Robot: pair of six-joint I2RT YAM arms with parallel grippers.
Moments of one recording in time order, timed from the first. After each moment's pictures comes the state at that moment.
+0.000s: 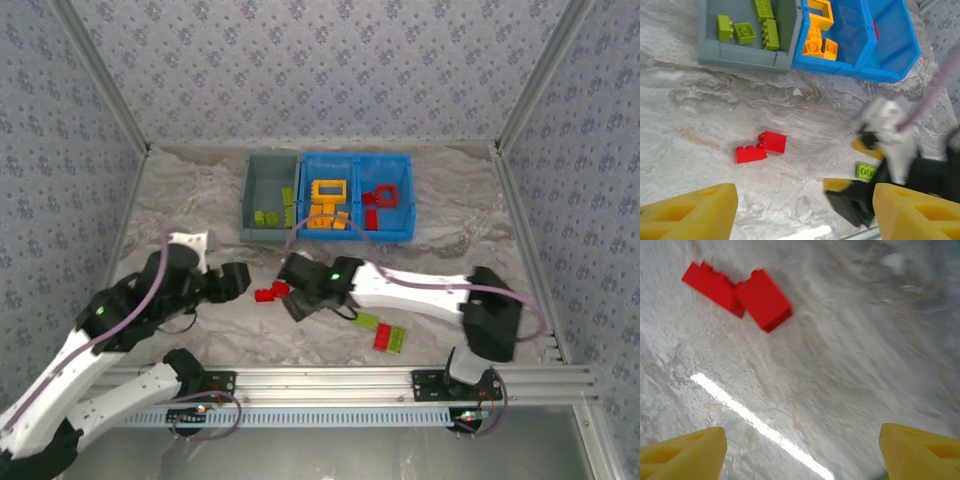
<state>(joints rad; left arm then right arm) -0.79 0.65 1.04 -1.07 -0.15 -0.74 1.16 1.71 1.27 -0.73 0.19 0.43</state>
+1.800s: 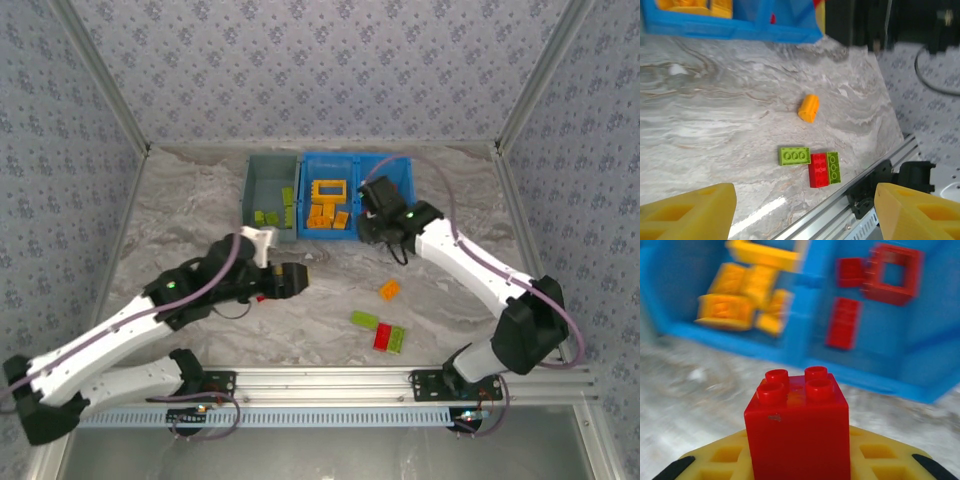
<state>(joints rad) -0.98 0.95 0.95 -0.60 0.05 -0.80 0.58 1.48 1.25 -0.75 0.22 0.33</state>
